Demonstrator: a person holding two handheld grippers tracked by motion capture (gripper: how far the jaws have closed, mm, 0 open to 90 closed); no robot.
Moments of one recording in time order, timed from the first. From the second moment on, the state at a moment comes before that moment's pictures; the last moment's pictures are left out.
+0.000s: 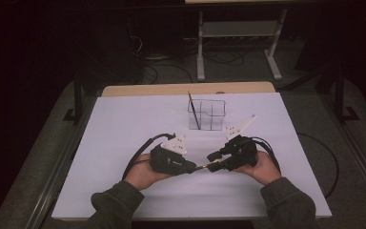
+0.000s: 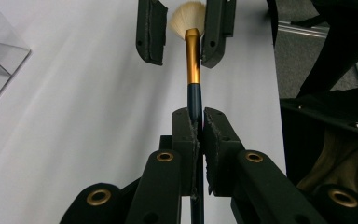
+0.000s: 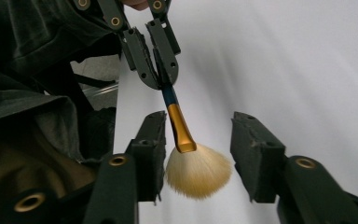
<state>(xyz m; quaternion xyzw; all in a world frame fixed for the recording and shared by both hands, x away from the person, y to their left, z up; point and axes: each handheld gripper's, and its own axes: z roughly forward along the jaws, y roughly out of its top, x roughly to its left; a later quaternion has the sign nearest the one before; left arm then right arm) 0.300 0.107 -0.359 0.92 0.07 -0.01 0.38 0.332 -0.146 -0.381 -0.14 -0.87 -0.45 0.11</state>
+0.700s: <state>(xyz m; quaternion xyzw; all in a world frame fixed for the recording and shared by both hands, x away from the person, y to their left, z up) 0.302 0.109 -0.359 0.92 0.06 -0.02 0.38 0.333 -0.144 -0.383 -0.12 -0.87 -0.46 0.15</state>
